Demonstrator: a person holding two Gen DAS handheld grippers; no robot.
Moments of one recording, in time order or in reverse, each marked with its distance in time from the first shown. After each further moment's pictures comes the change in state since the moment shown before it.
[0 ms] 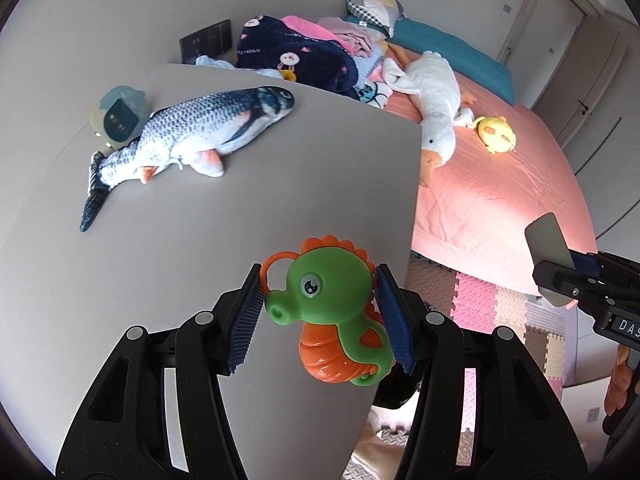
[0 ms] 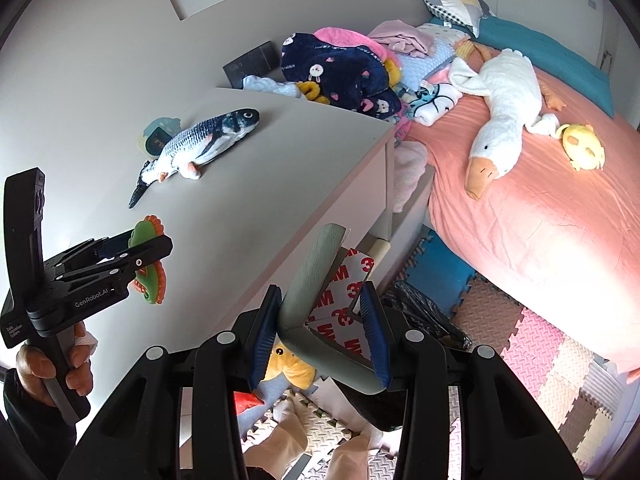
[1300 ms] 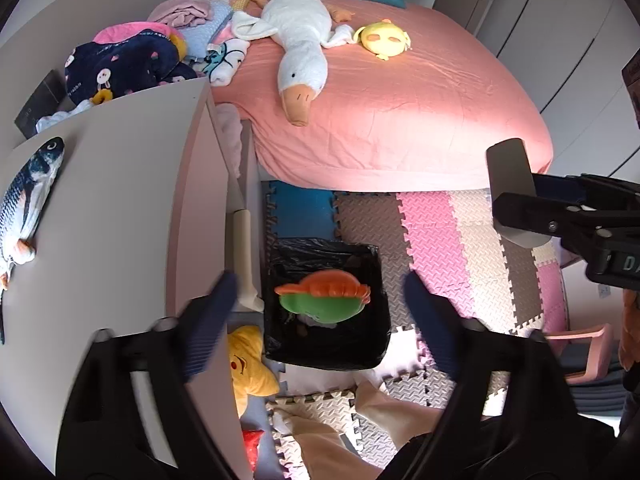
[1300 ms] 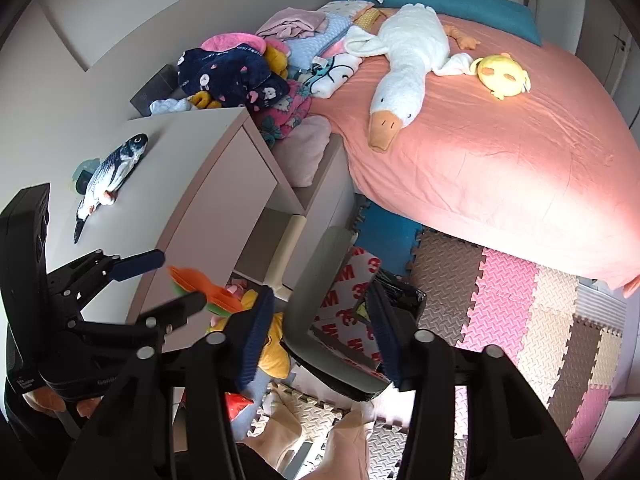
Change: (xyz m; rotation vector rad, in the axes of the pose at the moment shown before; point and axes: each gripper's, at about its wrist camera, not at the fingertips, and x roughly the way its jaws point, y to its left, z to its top) left arm 0.056 -0.162 -0.010 0.396 0.172 -0.152; right arm -0.031 -0.118 -0.045 0.259 0.019 -0.125
